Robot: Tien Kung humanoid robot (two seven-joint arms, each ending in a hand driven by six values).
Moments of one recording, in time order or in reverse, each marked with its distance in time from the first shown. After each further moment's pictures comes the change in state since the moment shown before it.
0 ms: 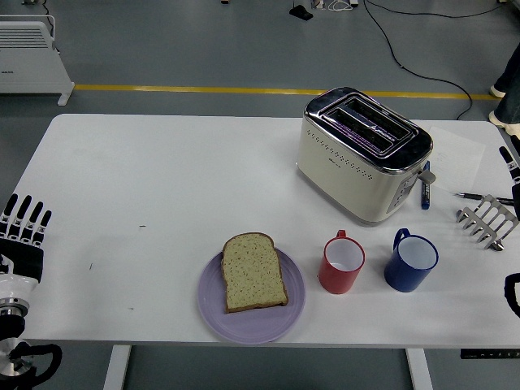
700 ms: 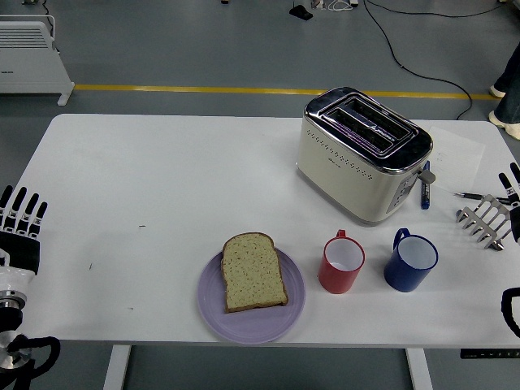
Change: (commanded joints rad) left arm -0.020 0.000 -0.015 -0.006 0.003 0.000 -0.001; right arm -0.022 0.054 0.049 -0.071 -0.013 0.030 -0.030
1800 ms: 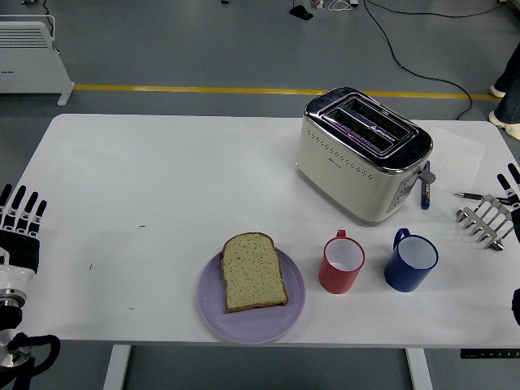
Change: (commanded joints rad) left arm -0.004 0.000 -0.004 0.002 0.001 0.000 0.000; right arm 0.001 0.002 0.056 -0.018 -0.018 0.052 -0.072
